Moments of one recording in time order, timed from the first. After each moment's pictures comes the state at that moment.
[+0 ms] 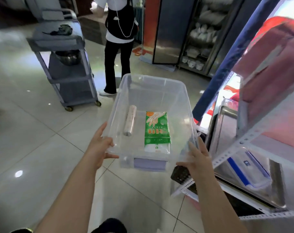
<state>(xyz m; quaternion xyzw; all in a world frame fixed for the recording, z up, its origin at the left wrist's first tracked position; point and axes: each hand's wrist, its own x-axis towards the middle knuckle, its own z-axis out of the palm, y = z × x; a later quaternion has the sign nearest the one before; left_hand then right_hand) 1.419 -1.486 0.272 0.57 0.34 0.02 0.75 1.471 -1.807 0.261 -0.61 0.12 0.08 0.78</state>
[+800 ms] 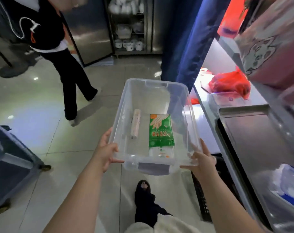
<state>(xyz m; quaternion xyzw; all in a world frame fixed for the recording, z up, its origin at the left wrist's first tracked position) 2.038 -1.404 0.201 0.65 0.16 -0.24 0.70 1.904 -1.709 0.171 -0.41 0.36 -0.08 0.84</state>
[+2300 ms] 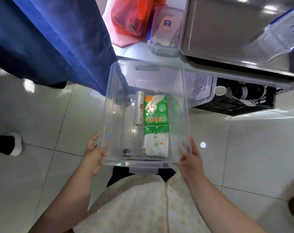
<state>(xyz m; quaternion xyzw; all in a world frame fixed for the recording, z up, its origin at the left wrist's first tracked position) 2.559 -1.628 0.050 0.73 -0.06 -0.60 0.33 2.241 -1.599 0.076 0.04 0.67 -0.45 0.59</state>
